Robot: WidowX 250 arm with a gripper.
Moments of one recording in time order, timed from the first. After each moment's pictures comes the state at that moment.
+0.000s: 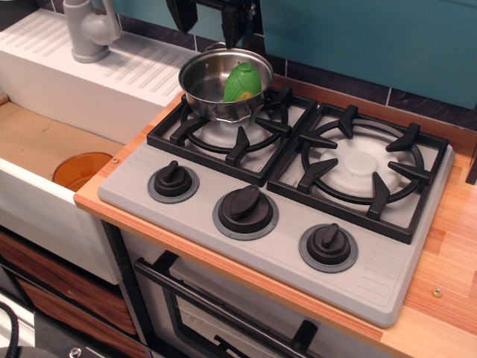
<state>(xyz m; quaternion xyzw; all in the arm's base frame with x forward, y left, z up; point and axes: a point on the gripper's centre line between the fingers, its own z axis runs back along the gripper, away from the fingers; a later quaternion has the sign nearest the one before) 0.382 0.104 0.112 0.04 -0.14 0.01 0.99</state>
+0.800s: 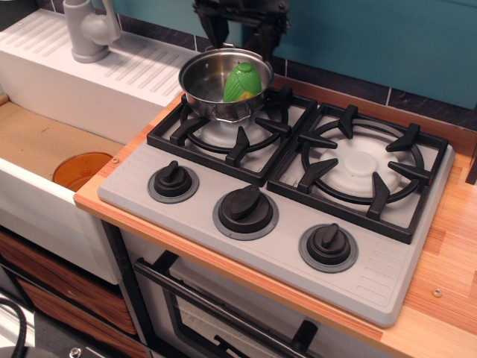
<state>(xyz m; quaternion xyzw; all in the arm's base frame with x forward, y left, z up) 0.405 0.067 0.084 0.02 -0.19 0.04 0.98</state>
